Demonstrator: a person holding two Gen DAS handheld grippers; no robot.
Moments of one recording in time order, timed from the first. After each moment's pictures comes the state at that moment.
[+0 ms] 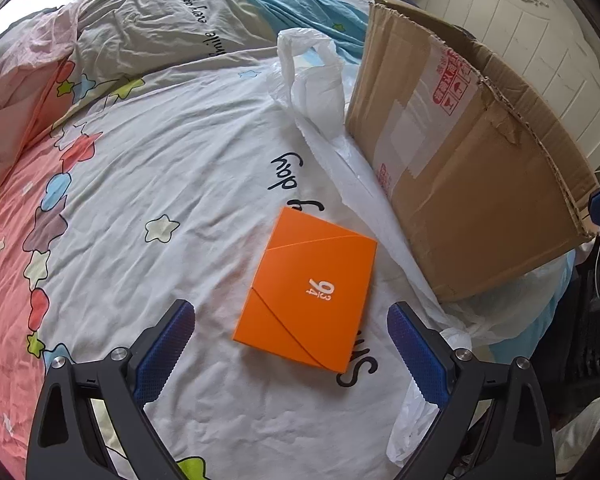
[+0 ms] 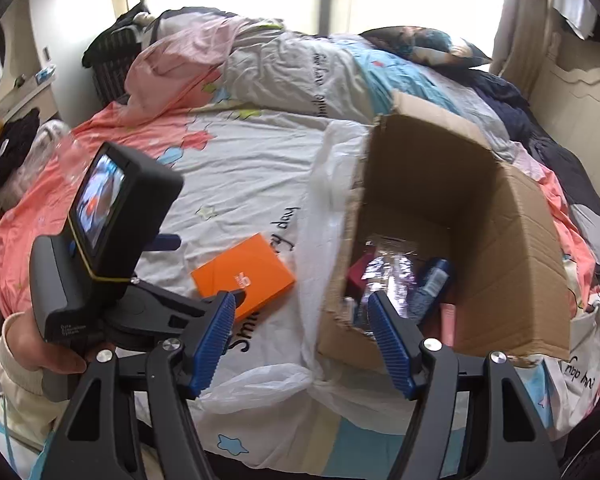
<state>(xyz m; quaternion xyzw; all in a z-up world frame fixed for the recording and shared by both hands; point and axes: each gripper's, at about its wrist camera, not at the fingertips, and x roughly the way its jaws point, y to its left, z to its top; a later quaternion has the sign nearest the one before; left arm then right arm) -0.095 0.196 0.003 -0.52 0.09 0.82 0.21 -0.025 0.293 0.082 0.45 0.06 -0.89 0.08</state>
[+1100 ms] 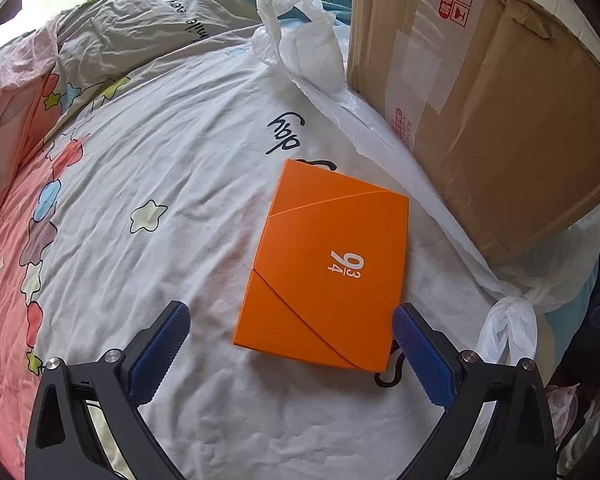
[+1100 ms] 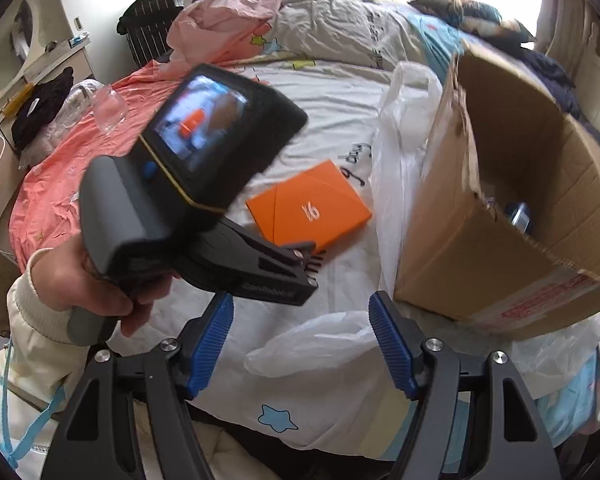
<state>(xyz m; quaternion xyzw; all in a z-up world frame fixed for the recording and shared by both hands) -0.093 0.207 -0.042 -0.51 0.17 0.82 0.21 0.001 0.270 0.020 0.50 0.04 -0.85 0.14</state>
